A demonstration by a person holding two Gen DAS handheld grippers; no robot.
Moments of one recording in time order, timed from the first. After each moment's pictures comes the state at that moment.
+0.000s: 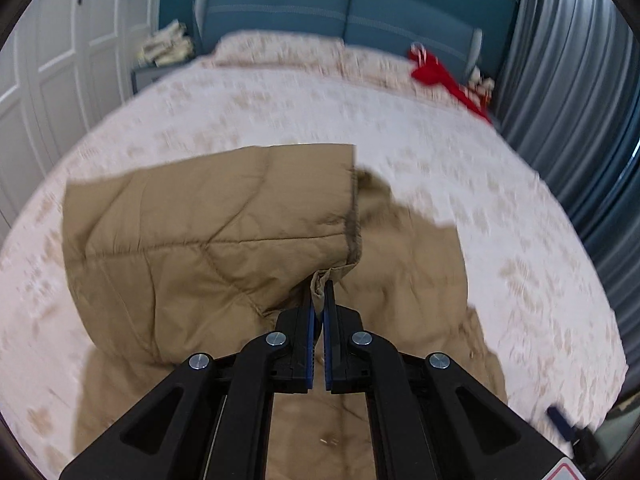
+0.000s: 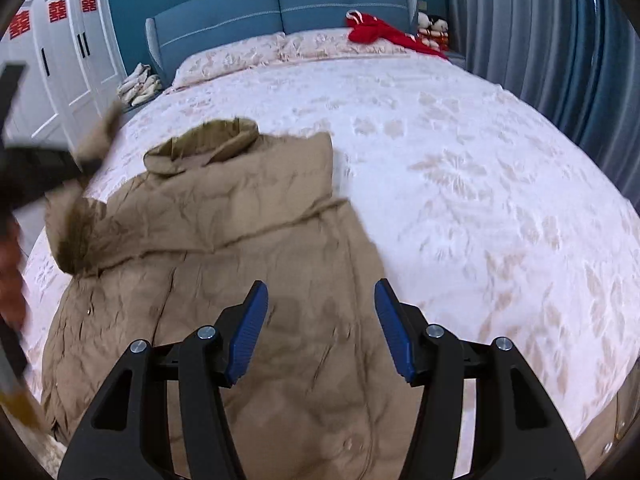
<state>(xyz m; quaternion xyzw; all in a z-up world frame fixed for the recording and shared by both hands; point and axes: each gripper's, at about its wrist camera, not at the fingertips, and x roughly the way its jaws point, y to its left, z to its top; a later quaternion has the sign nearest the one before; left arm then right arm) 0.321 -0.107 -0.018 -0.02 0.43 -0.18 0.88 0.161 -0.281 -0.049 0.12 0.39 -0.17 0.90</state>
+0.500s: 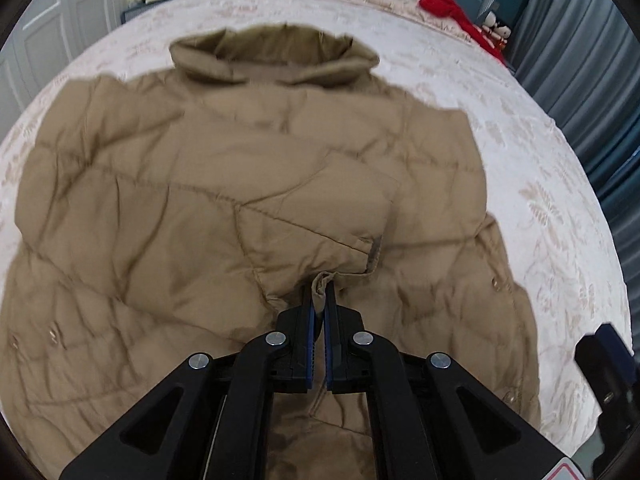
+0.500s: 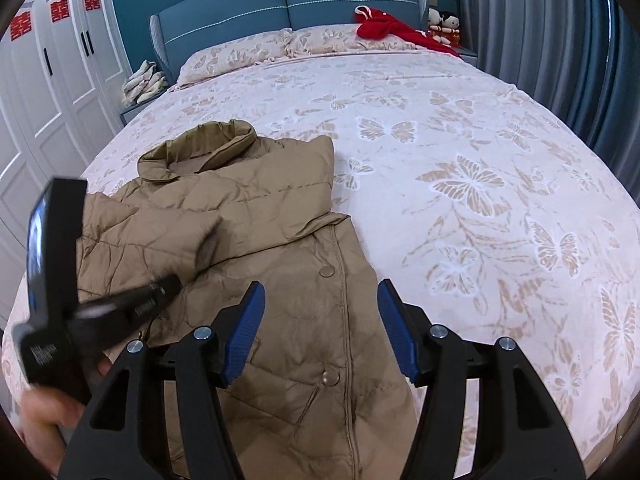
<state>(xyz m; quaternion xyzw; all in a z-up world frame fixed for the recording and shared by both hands) 0.298 -0.168 -0.120 -0.02 0.53 -0.16 0.83 0.187 -0.304 -0.063 0.13 0.40 -0.15 0.90</state>
